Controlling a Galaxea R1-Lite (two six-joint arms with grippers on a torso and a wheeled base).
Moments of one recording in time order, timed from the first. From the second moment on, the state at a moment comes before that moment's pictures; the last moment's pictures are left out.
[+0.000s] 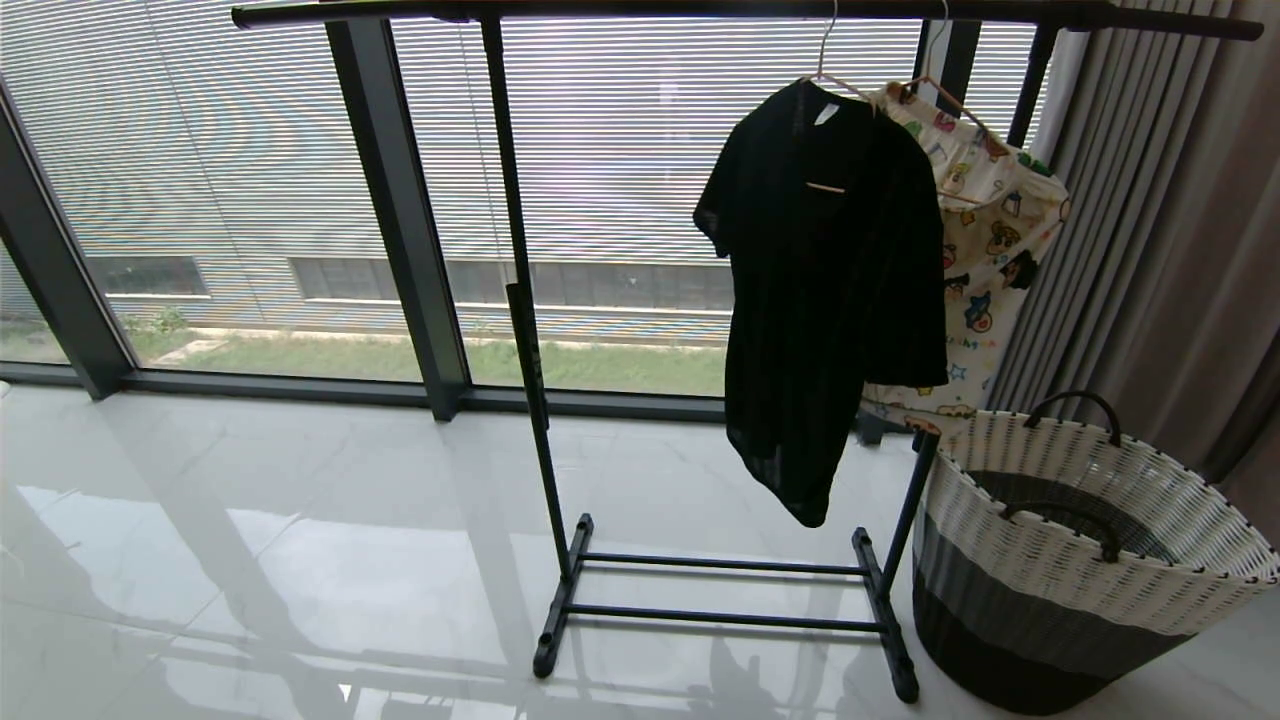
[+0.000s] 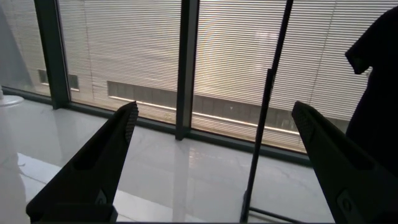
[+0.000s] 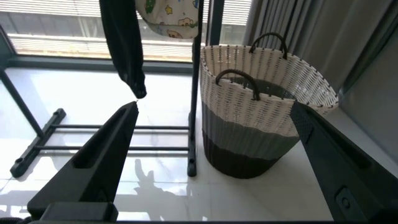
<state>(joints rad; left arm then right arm) -0.01 0.00 0.00 -0.31 0.22 0.07 0.00 0.00 0.00 -0.01 -0.02 0.01</state>
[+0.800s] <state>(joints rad) -0.01 0.00 0.00 -0.04 0.02 0.06 0.00 0.00 0.00 -0.01 -0.02 0.01</state>
